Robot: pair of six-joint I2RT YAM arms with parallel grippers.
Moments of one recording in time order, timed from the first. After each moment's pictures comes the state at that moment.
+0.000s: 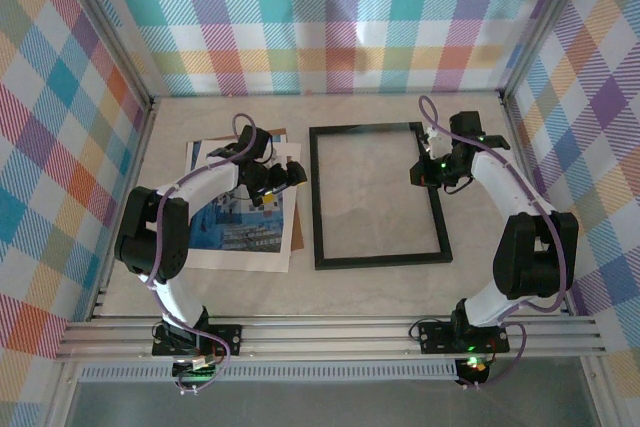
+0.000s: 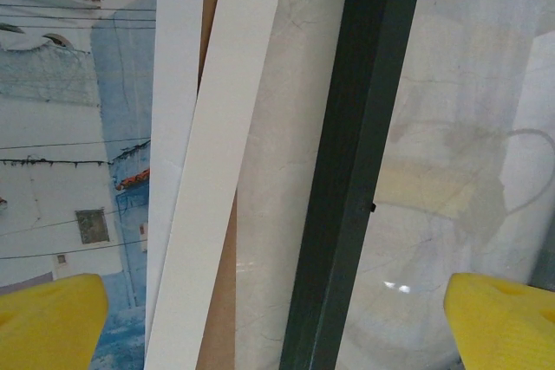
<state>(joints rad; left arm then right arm) -0.35 1.75 1.20 -0.56 0.35 -0.68 0.06 1.57 1.24 -0.87 -0.52 0.02</state>
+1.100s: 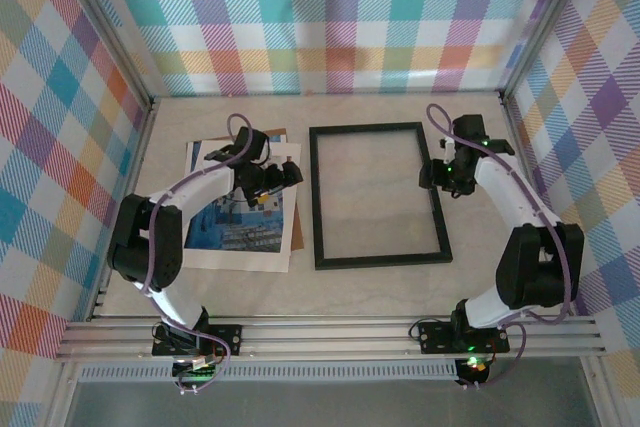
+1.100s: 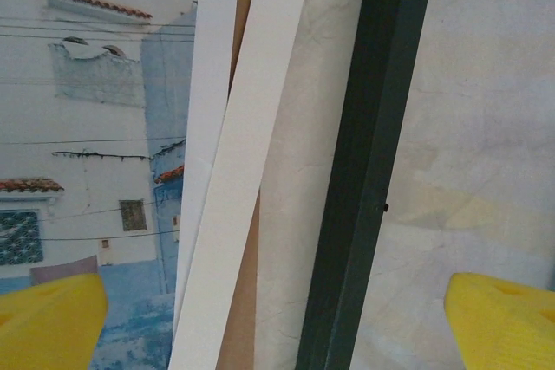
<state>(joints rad) -0.34 1.69 1.16 -0.55 0.28 -0.69 0.06 1.50 1.21 -0.90 -0.10 0.17</state>
